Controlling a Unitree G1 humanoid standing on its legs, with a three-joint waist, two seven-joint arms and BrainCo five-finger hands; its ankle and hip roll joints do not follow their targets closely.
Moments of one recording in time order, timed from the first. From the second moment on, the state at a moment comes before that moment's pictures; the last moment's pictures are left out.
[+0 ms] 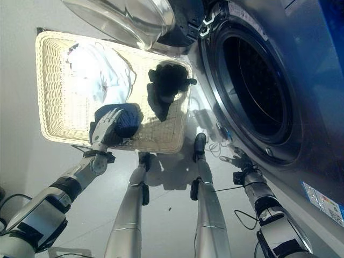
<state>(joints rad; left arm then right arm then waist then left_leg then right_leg) -0.88 0.58 -0.65 1.08 0.35 -0.27 0.72 -0.68 -0.48 0.32 1.10 0.54 -0.12 -0.02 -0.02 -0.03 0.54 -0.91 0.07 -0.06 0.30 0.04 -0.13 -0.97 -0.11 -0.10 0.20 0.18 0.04</state>
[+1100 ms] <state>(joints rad) -1.06 0.57 -0.79 1.24 0.51 -0.11 0.72 -0.76 -0.45 0.40 1.06 0.64 -0.21 0.01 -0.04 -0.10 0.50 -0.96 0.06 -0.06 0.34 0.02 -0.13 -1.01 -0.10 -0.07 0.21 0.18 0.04</state>
